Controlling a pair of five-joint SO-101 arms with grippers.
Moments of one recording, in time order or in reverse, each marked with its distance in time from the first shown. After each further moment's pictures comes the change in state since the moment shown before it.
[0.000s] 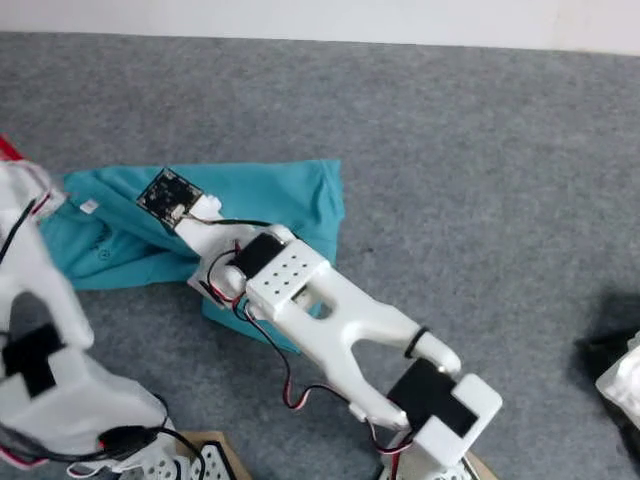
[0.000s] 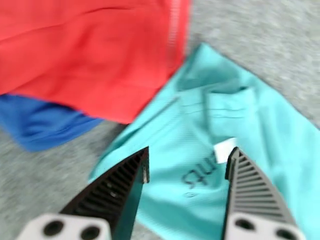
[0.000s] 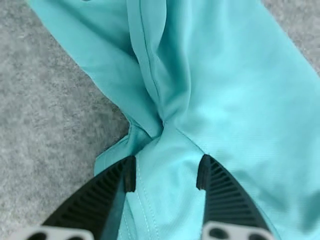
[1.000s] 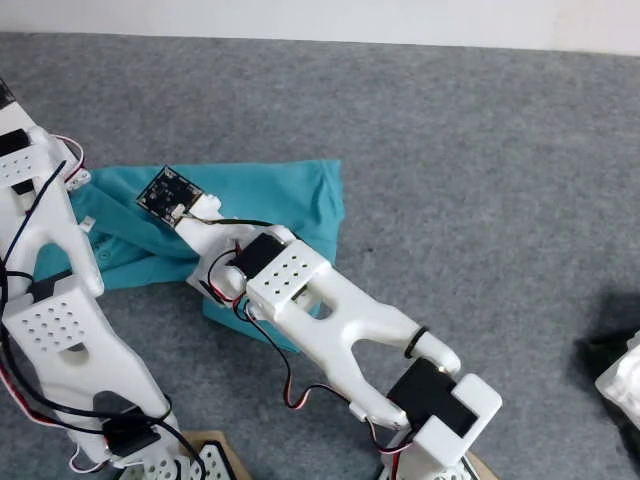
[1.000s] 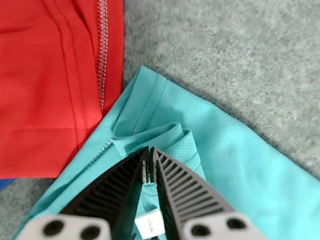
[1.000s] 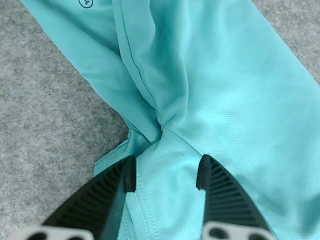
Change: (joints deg) left arm 6.2 30.0 -30.7 4.4 4.0; right arm 0.0 -0.1 0.2 -0.5 0.0
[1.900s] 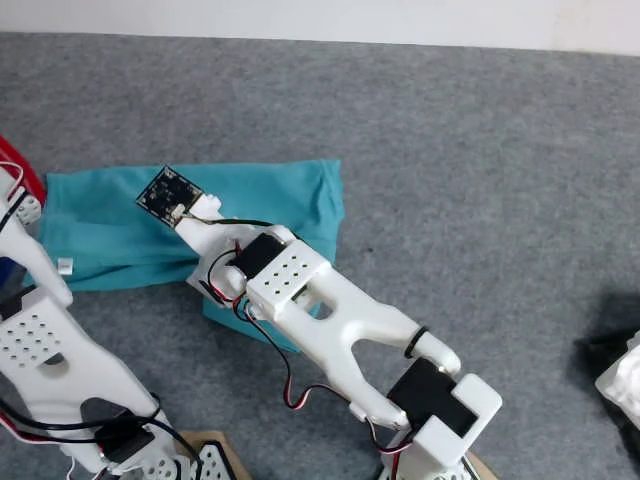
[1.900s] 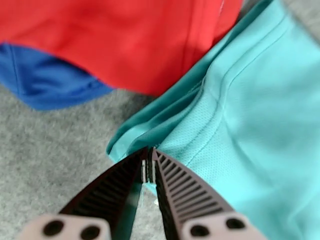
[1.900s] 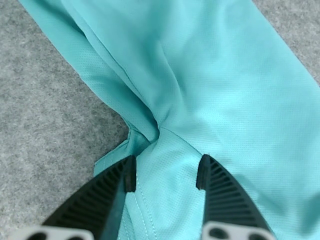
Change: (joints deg) left arm -10.5 0.0 -11.0 27.8 0.0; right arm 0.0 0.0 0.0 0.0 0.0
